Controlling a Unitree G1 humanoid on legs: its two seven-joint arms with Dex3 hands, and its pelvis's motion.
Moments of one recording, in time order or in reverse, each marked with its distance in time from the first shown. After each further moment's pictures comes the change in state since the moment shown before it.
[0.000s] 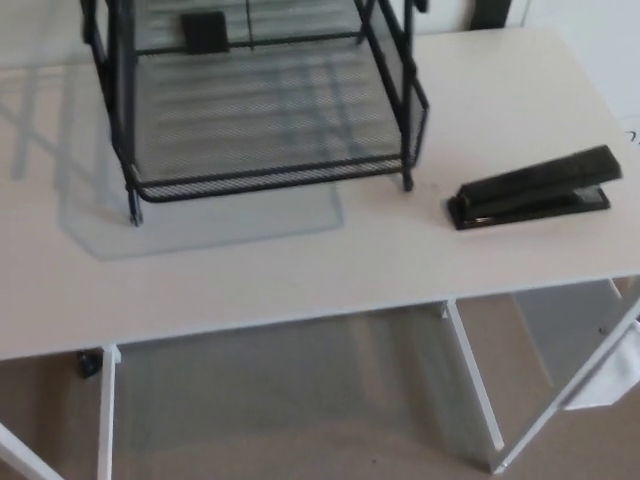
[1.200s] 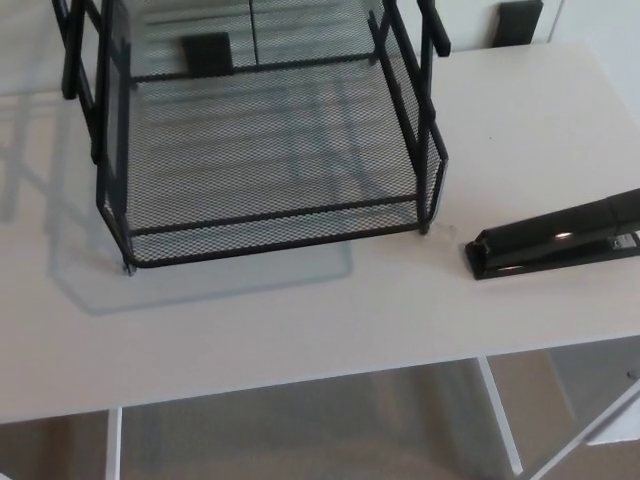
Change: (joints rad) left_arm -0.023 -0.005 -0.002 0.016 0.000 0.000 -0.002; right_arm -0.001 -0.001 -0.016 -0.011 0.015 0.005 0.003
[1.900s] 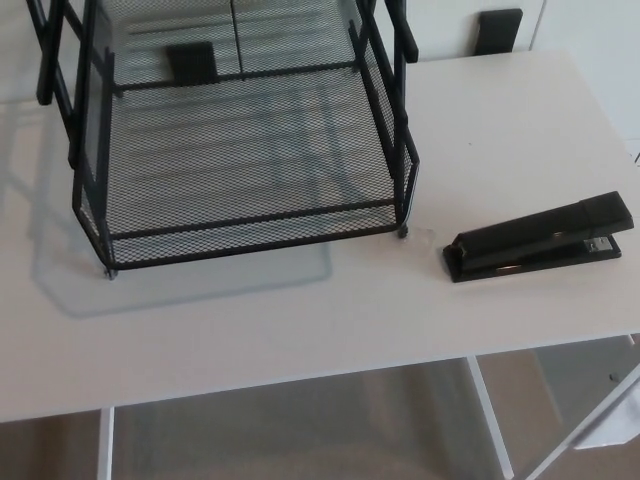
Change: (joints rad) left_arm 0.007 -0.003 -0.004 0.001 0.000 0.000 0.003; right_arm 0.001 0.006 -0.071 -0.029 0.039 0.028 0.030
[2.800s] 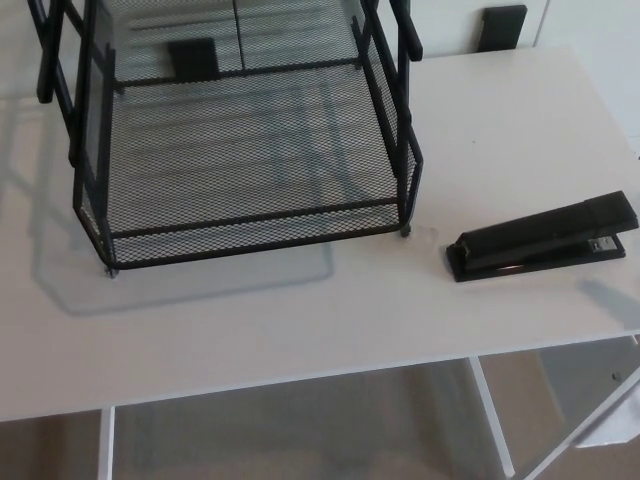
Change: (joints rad) left_arm 0.001 -0.021 0.035 0.009 -0.011 0.000 0.006; right_arm -0.730 -0.213 0.080 -0.700 0.030 0.226 0.070
